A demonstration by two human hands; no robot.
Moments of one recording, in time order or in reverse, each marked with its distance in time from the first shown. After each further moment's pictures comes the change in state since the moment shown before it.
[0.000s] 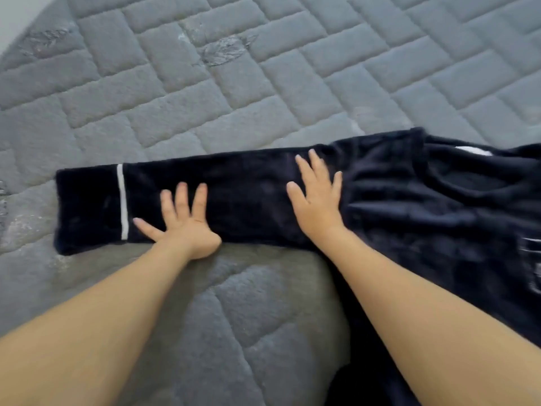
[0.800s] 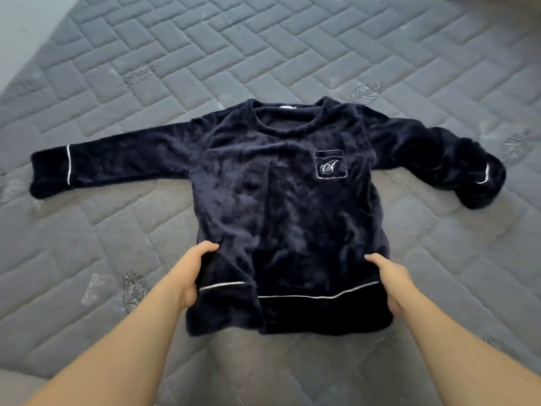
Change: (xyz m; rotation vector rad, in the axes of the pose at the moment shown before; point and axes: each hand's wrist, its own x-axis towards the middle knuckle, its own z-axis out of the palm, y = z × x) left_hand -0.403 0.133 0.100 -1.349 -0.598 -0.184; right_hand -0.420 0.294 -0.260 0.830 0.016 1.196
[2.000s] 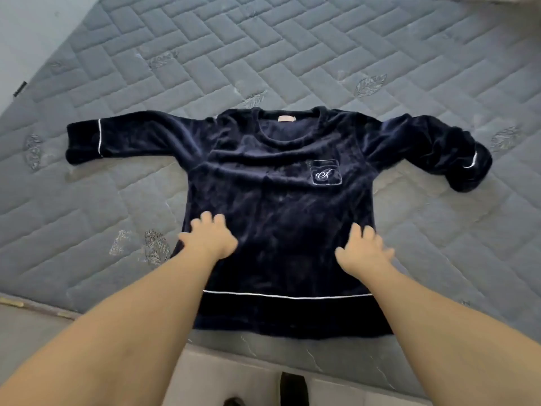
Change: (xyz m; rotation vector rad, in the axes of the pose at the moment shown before) left_hand -0.062 -0.021 0.026 1.499 0.479 0.243; right_hand -0.079 0.015 0.021 -1.279 0.138 -0.442
